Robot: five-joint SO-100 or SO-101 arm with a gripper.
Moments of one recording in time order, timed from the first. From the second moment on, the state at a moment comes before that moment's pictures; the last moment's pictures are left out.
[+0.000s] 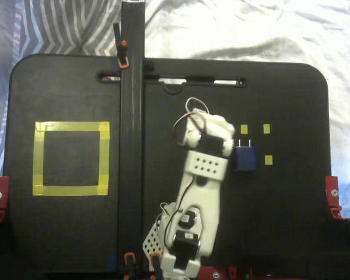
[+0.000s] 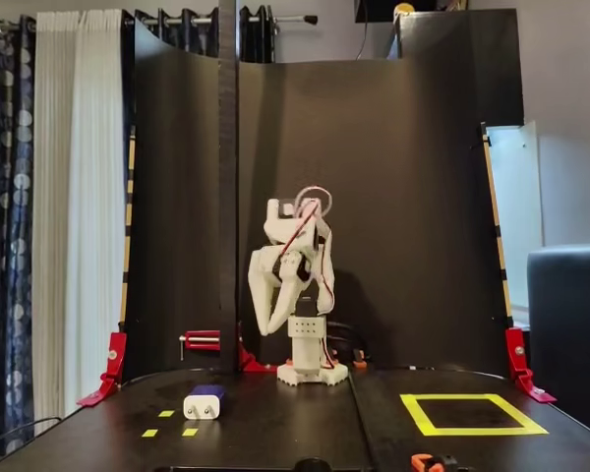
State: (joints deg) arm 15.5 118.7 107.8 78.0 -92.3
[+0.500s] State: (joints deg) arm 34.5 106.4 99.8 90.4 -124.7
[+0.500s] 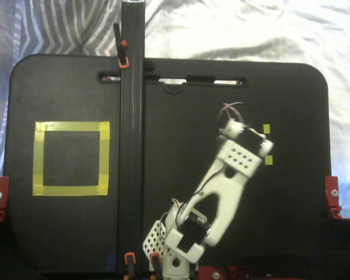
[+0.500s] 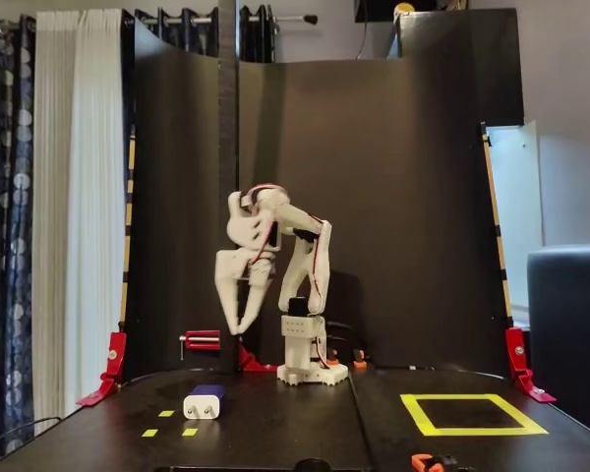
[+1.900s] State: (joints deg) arm 48.9 89.9 98.3 75.3 -136.8
